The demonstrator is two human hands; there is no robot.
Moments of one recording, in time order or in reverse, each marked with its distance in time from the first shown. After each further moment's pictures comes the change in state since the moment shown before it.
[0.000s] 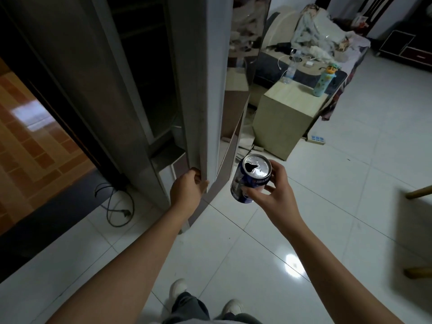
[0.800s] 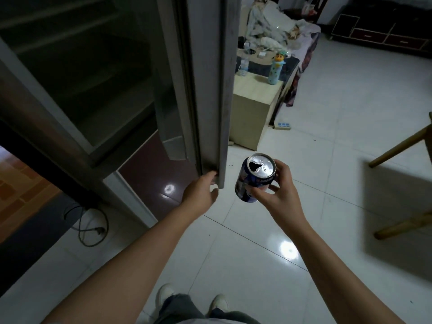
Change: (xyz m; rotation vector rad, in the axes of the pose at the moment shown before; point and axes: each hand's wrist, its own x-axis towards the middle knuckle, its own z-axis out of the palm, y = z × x) left_hand -0.047 0.096 0.115 0.149 -0.367 0.289; right_hand -0.044 0.053 -0.131 -0.019 0.203 0.040
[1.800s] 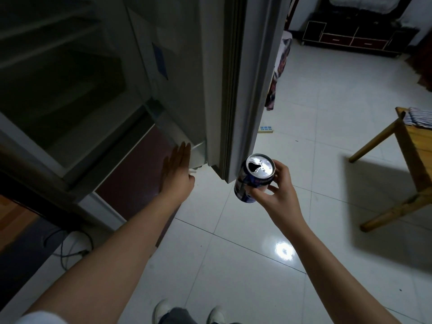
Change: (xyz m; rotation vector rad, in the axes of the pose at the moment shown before) left_hand 0.057 0.010 -0.021 0.455 0.233 0.175; right_hand 0.011 0.007 -0.031 0.039 0.118 0.012
